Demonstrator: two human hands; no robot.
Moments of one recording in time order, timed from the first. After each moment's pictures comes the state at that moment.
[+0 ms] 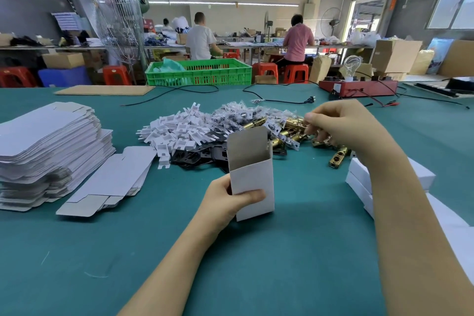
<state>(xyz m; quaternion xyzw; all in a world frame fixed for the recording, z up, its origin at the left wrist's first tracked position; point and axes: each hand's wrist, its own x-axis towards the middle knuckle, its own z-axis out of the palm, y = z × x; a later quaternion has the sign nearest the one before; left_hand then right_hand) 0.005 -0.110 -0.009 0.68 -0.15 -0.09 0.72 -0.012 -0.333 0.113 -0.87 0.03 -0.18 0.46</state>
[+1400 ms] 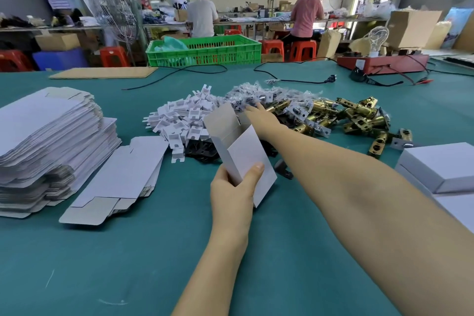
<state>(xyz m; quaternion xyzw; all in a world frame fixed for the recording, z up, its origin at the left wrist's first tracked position) 0.030 -0.104 -0.028 0.60 -0.01 0.06 0.80 0.208 -0.228 0.011 -1.00 -0.08 -0.03 0.05</state>
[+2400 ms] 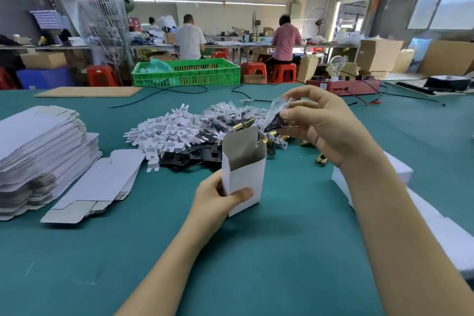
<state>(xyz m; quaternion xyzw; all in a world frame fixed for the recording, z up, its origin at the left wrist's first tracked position) 0.004 -0.112 -0.009 0.69 -0.17 -0.03 0.70 -0.030 -0.302 0.126 -0.66 -0.07 -0.14 0.74</state>
